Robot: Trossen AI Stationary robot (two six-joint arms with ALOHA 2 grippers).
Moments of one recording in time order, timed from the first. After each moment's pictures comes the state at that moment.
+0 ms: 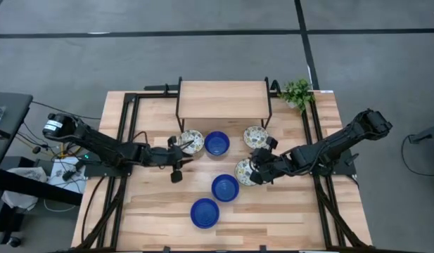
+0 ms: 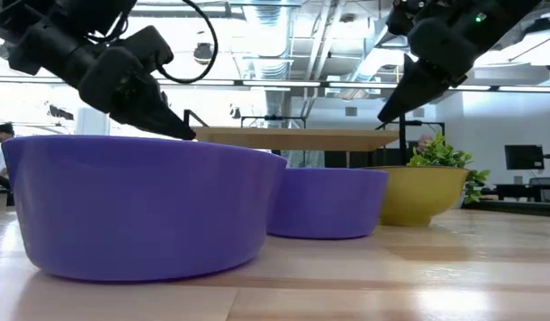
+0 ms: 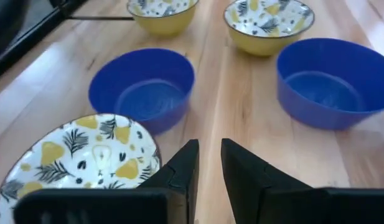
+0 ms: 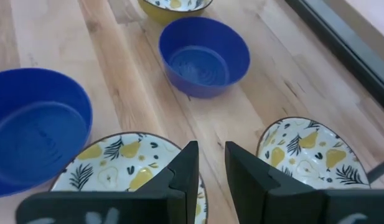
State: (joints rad) left arm -0.23 1.06 0.37 0.31 -0.37 -0.07; right arm 0.38 1.36 0.80 -0.43 0.65 0.47
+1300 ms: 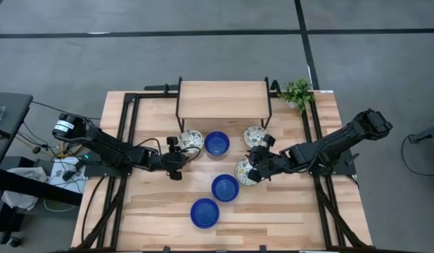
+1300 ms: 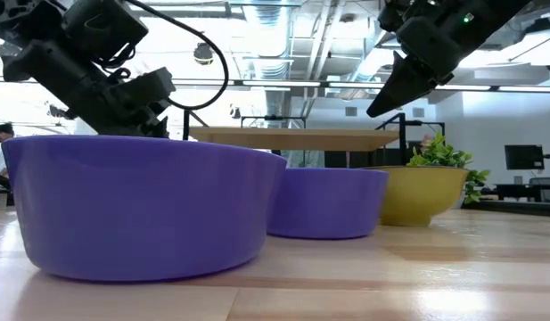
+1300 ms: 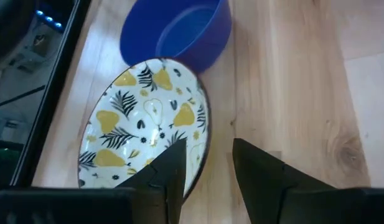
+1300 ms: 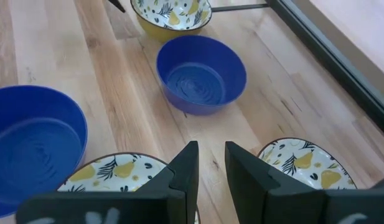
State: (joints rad) left arm -0.26 1.22 0.42 0.14 -0.63 0.20; right arm 0.34 1.36 0.80 -0.36 0.65 0.38
